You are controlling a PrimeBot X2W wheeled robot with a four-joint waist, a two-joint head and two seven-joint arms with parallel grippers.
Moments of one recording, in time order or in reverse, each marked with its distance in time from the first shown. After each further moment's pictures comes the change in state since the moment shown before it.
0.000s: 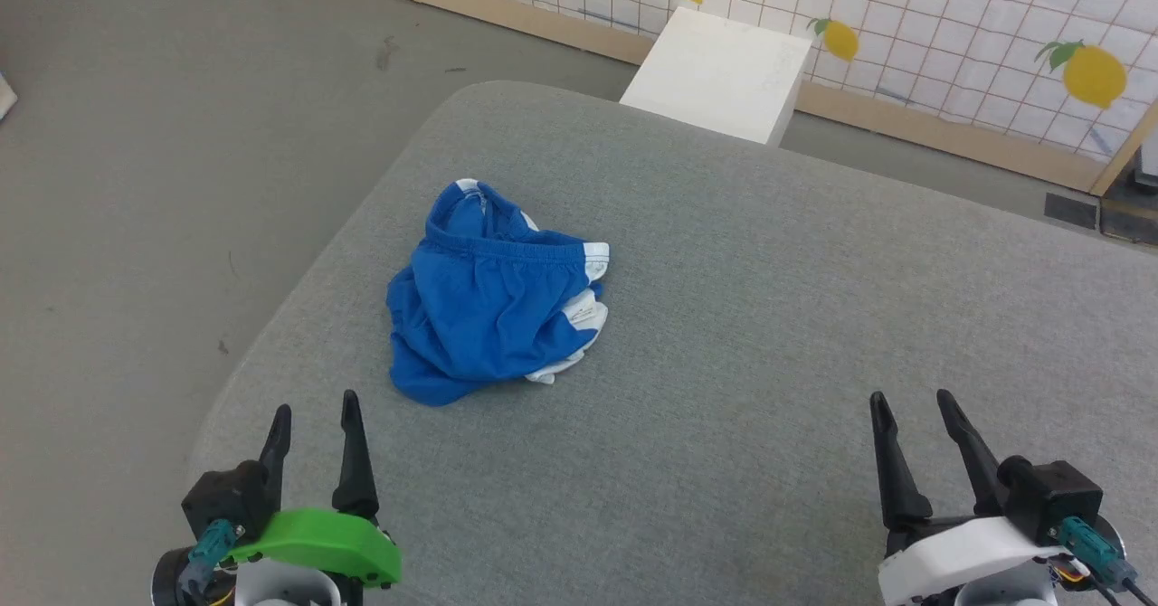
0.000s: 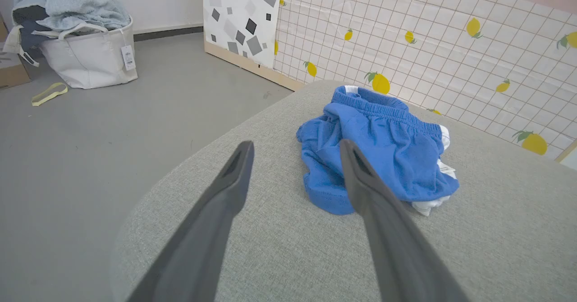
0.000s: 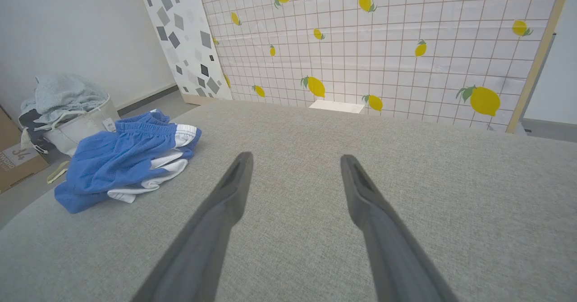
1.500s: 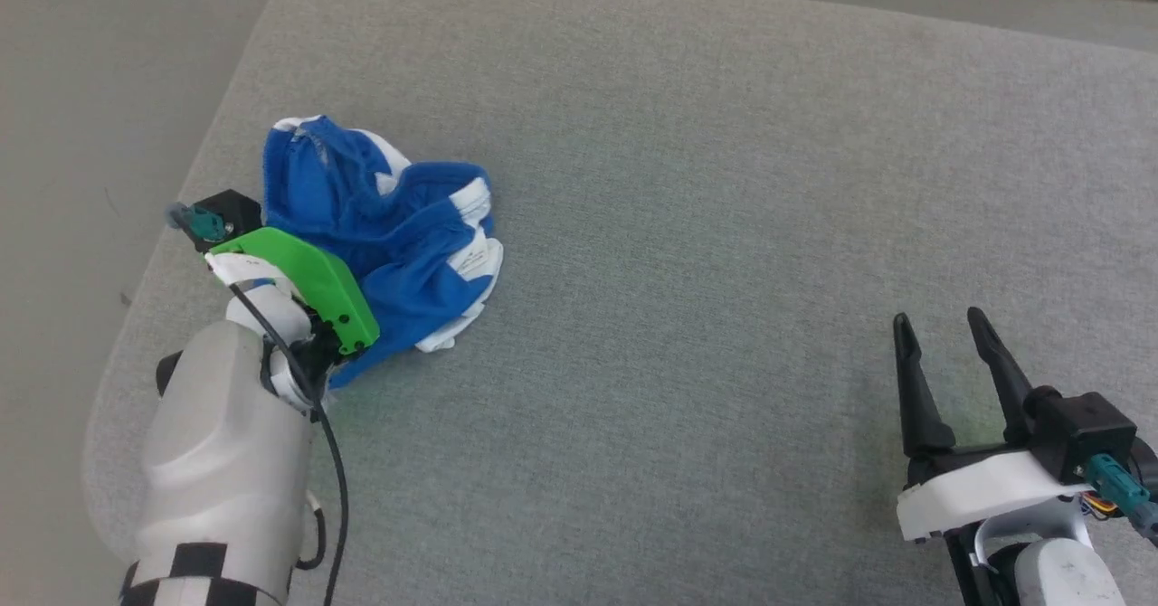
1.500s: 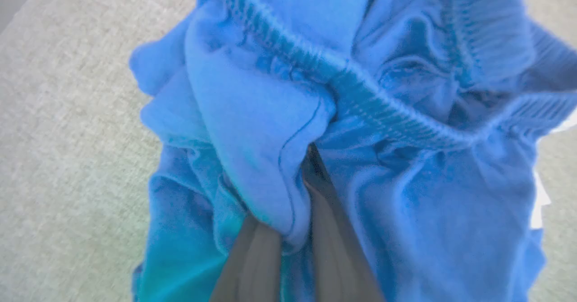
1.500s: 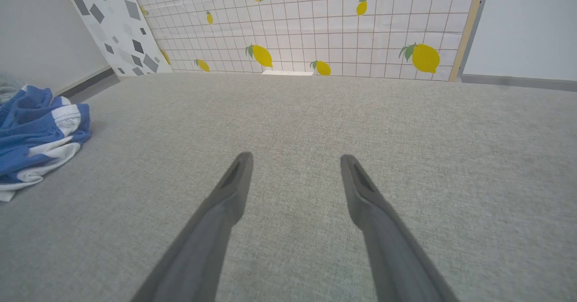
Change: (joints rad) left arm -0.673 0.092 -0.024 0.596 -0.210 0.035 0.678; right arm -0.071 0.000 -0.031 -0.132 -0.081 0.000 0.071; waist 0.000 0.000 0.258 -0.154
